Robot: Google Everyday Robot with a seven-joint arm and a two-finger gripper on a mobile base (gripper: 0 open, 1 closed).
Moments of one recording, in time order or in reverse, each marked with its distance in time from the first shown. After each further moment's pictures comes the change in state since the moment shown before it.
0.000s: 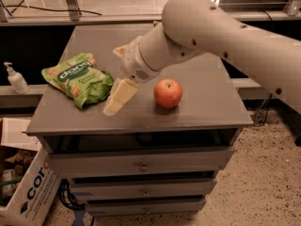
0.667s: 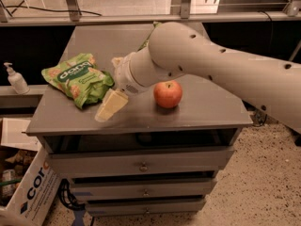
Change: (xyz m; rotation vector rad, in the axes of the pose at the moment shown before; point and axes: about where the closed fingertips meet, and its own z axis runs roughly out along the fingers) arm 0.013 0.001 0.041 0.086 0.006 0.062
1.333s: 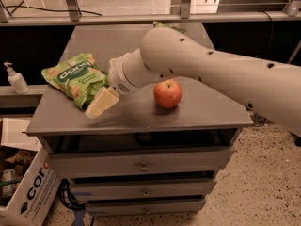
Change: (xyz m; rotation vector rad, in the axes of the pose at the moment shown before) arm -0.007 -0.007 0.022 0.023 -0.025 0.115
